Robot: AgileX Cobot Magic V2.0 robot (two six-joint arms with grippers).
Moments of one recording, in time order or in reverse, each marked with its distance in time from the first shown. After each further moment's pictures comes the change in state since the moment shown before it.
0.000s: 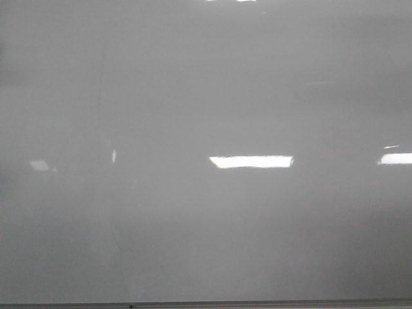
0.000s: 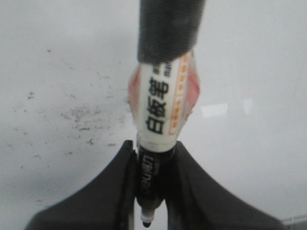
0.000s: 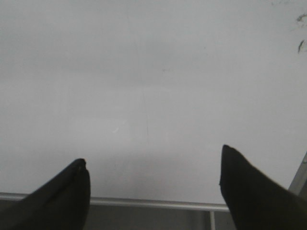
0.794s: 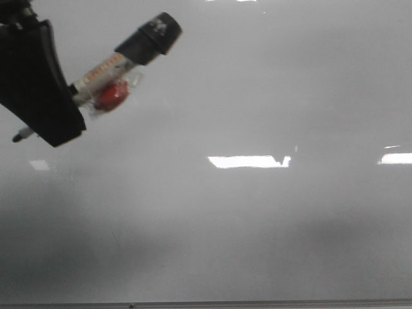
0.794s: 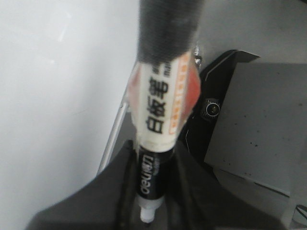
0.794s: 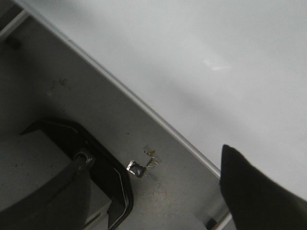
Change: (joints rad) left arm -0.509 0.190 -0.152 -0.222 0.453 0.628; right arm 0.252 0.285 -0.112 0.335 0.232 -0.614
